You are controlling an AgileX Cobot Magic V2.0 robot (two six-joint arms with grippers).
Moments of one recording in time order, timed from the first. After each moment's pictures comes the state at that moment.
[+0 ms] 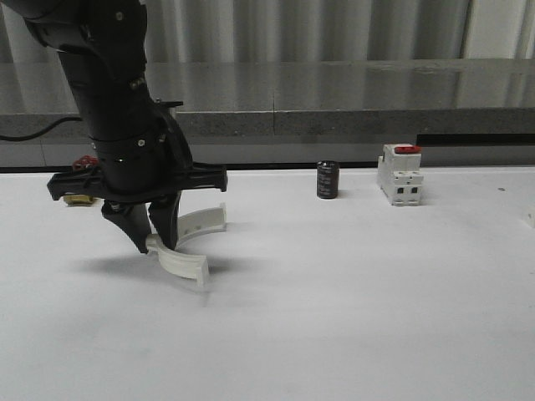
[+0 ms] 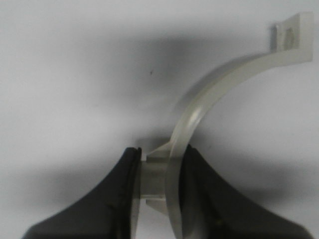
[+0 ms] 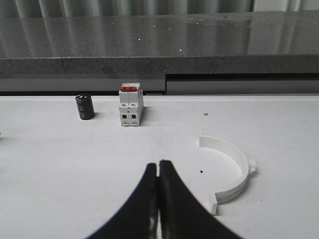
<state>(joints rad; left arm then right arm) -0.52 2.02 -1.39 0.09 0.75 -0.52 0.08 -0.01 0.03 -0.02 0.14 0.09</state>
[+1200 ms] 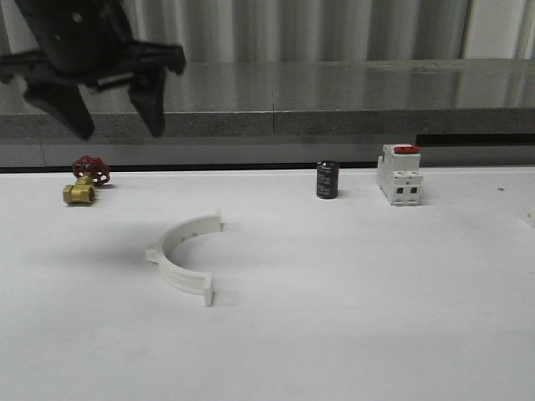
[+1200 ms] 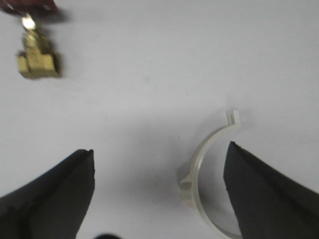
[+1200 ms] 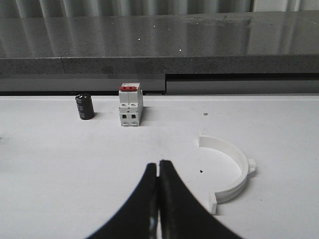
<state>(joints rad) -0.43 1.73 -1.40 0.17 0.76 -0.41 0.08 -0.01 0.03 -0.02 0.14 0.09</state>
